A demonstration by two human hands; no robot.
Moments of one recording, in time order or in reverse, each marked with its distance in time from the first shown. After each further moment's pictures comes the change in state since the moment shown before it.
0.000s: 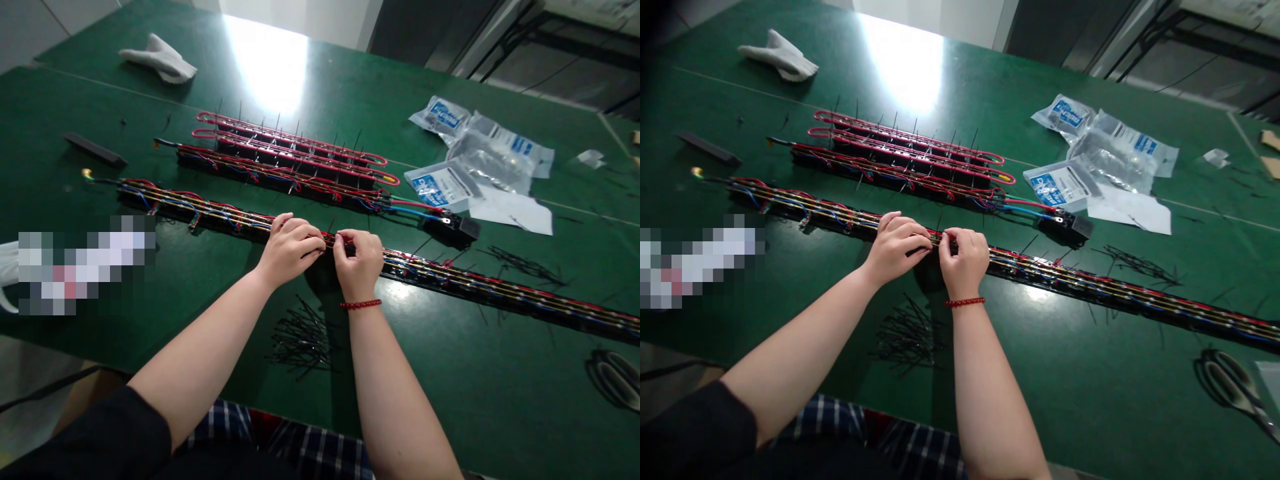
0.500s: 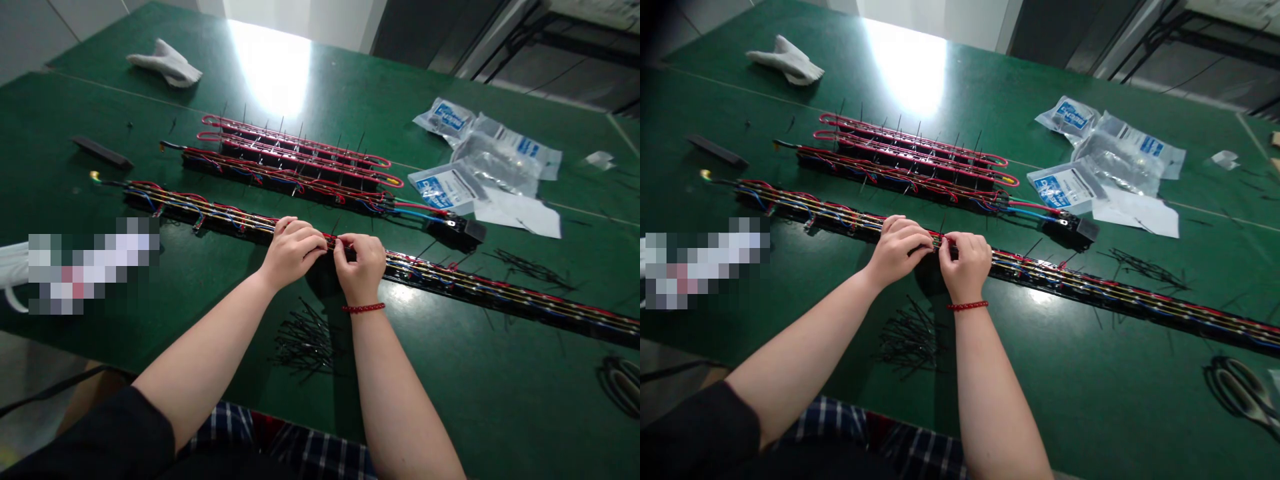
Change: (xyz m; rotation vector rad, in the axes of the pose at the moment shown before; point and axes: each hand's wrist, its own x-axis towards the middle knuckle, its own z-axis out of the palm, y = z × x) left_hand 0.002 0.001 0.001 -0.027 0.025 -0.038; right_hand 0.000 -0.003 -0.002 -0.036 -0.029 -0.032
